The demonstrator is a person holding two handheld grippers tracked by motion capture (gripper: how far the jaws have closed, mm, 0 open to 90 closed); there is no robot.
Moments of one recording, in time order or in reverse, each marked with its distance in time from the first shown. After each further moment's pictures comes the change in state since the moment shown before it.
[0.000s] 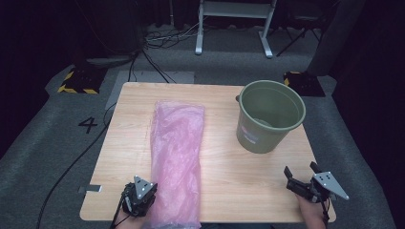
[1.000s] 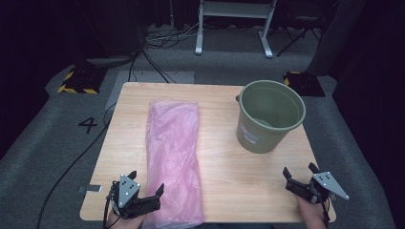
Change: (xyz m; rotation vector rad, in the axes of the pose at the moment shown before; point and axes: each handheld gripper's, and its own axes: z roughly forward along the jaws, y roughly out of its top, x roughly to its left) left arm 0.000 0.032 -0.045 -0.280 -0.080 0.001; right arm 0.003 0.002 -0.002 0.023 0.017 0.031
